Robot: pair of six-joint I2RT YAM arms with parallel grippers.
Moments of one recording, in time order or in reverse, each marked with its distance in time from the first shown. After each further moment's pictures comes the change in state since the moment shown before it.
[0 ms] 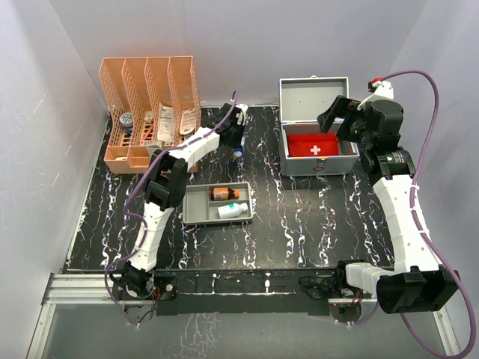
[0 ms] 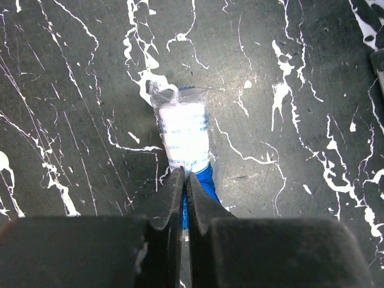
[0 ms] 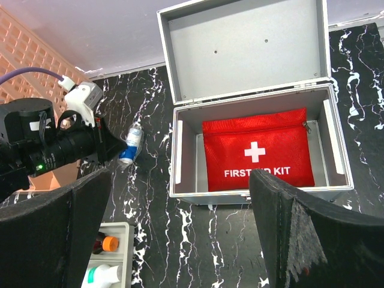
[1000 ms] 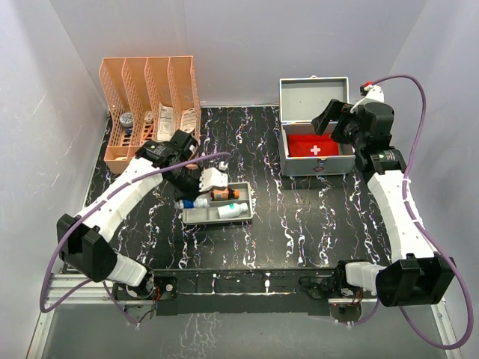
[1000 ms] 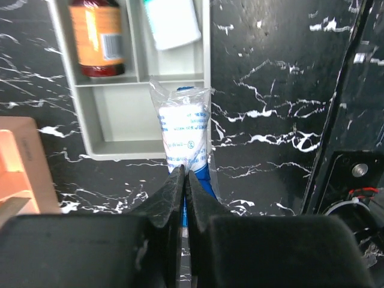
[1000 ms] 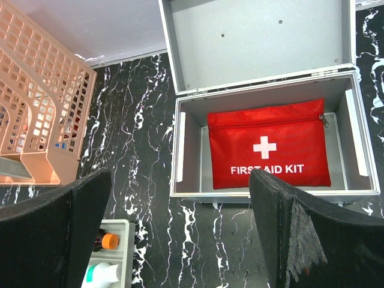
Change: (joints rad) left arm 0.001 -0.957 -0.644 -0.776 0.391 1.131; right arm 0.000 0.037 -0.070 0.079 -0.036 0.021
